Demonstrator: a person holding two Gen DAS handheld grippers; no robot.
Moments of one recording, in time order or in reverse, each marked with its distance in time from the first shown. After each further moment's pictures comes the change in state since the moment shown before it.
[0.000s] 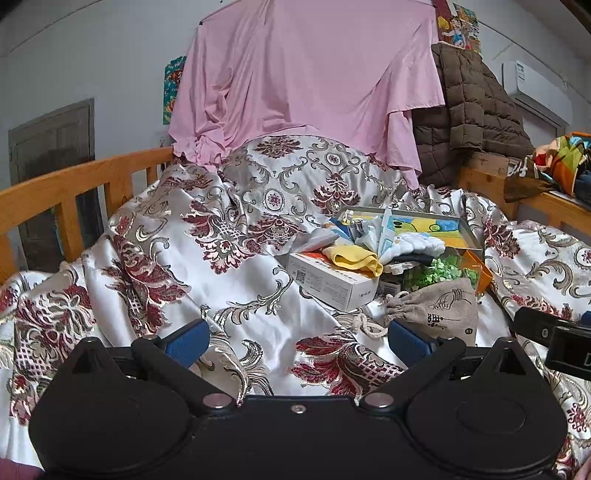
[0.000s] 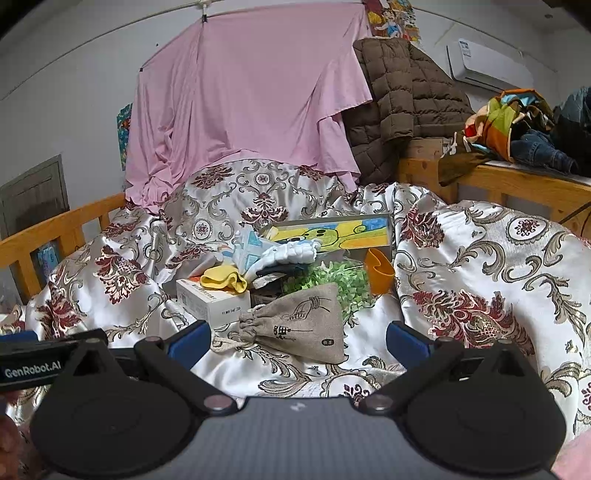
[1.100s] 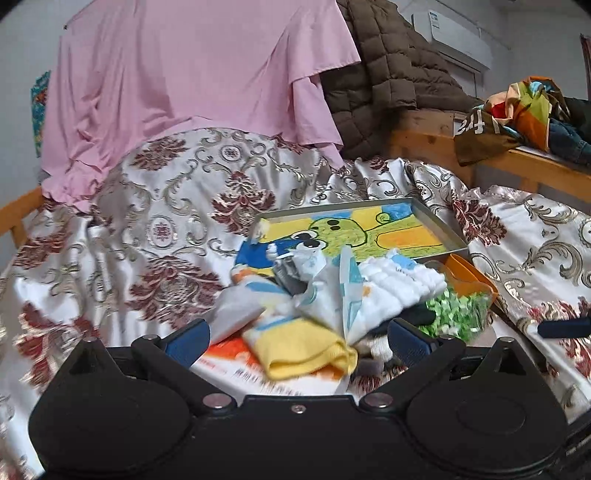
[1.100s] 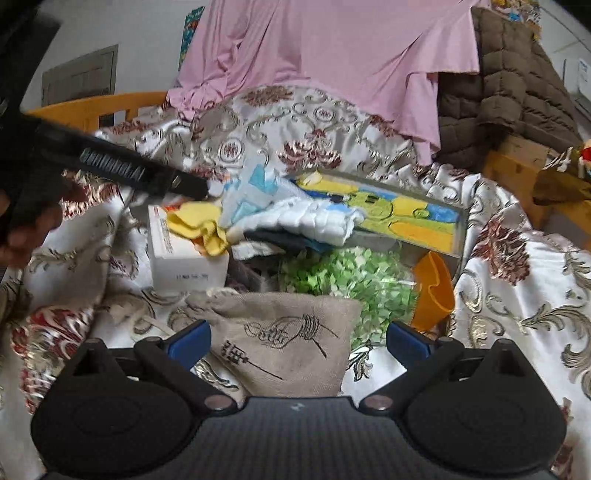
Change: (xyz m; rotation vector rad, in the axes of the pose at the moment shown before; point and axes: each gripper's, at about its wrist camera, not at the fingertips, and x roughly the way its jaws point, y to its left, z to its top) left arm 0.218 -0.045 0.094 0.250 0.058 -0.282; right arm 0.178 -0.013 0.021 -0.353 0.207 0.127
